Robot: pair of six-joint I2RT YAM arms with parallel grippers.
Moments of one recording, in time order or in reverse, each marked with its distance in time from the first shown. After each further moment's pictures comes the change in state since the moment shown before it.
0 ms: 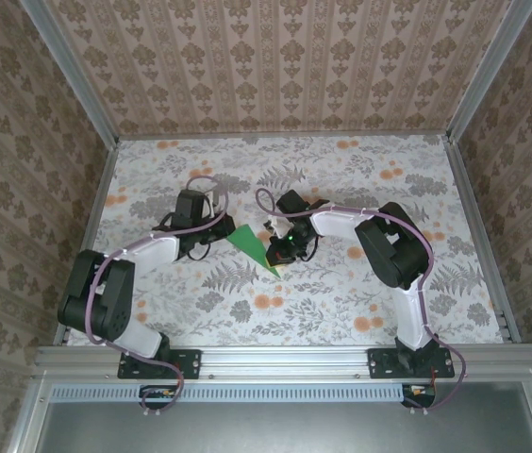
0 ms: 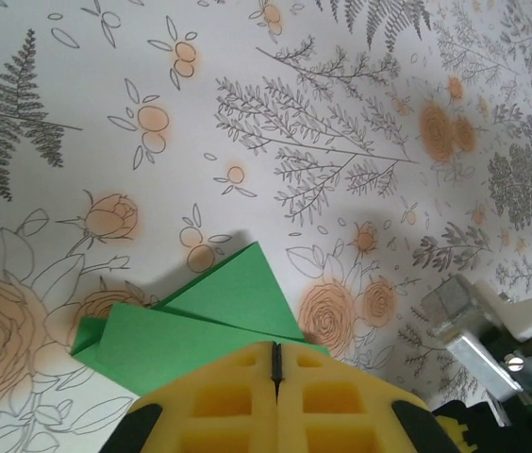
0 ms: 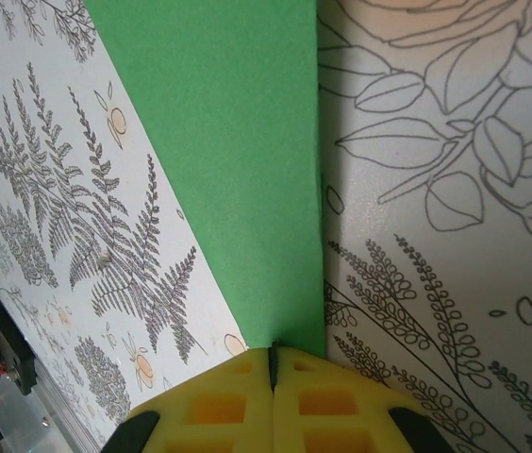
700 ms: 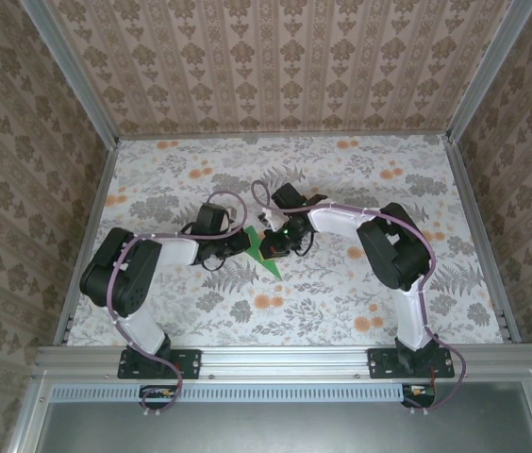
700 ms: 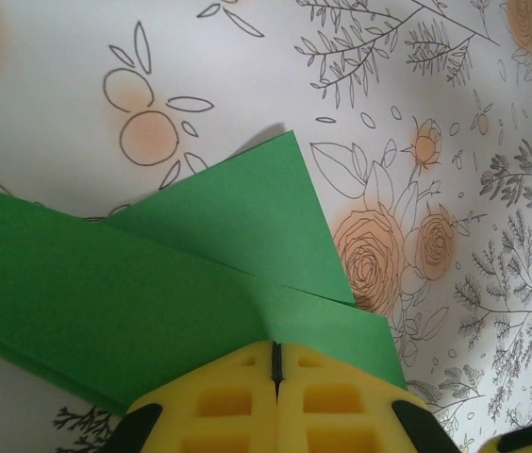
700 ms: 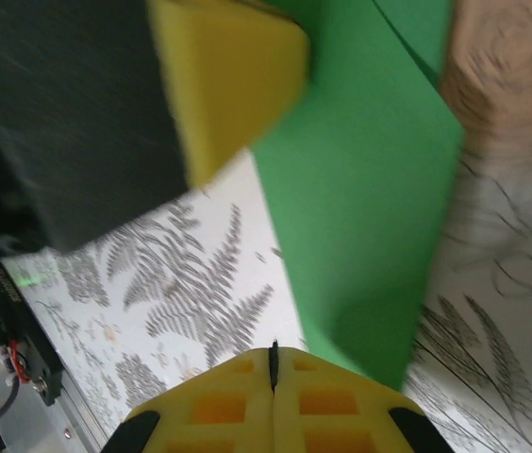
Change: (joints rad) left arm -0.096 0.194 -0.034 0.130 0.027 -0.087; right arm 0.020 -0.008 0.076 0.013 -0.005 0.012
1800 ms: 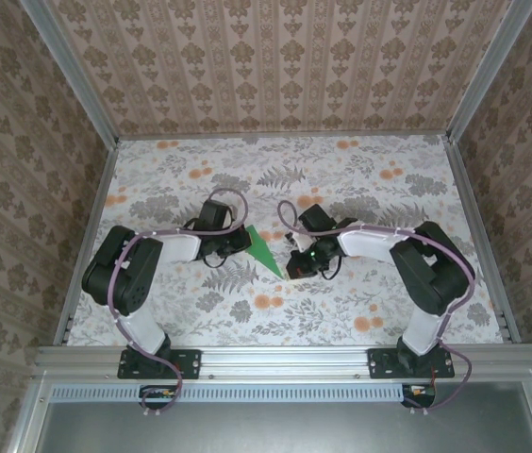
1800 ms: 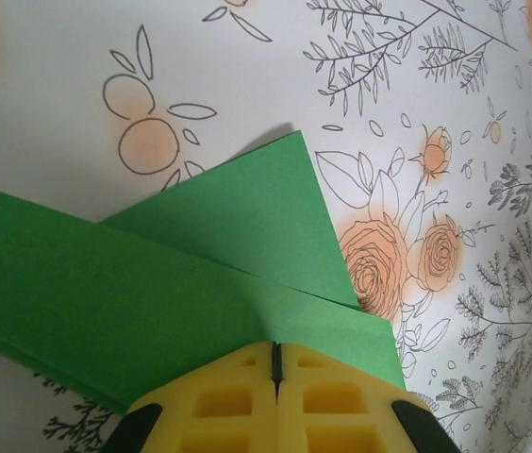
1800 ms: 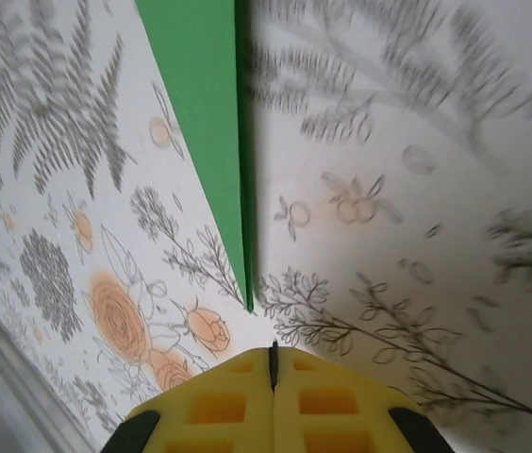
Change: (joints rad) left arm -0.015 0.010 0.066 -0.105 -0.027 -0.021; right arm -0.042 -0.312 -0.431 0.116 0.120 0.013
